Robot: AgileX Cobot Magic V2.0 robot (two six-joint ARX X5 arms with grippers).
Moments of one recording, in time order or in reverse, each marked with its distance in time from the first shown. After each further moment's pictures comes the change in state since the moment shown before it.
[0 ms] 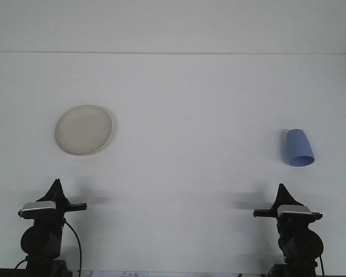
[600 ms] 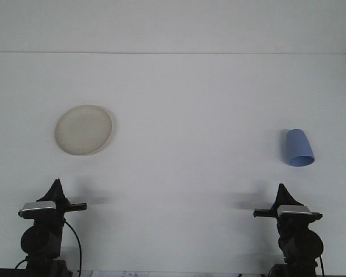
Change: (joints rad) left arm 0.000 0.000 0.000 0.000 0.000 0.000; right arm 0.000 0.000 0.000 0.000 0.000 0.000
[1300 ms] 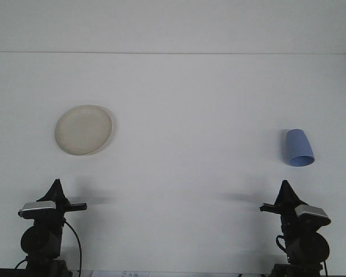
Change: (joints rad) left arm 0.000 0.000 0.000 0.000 0.000 0.000; right arm 0.000 0.022 0.105 0.011 0.011 0.376
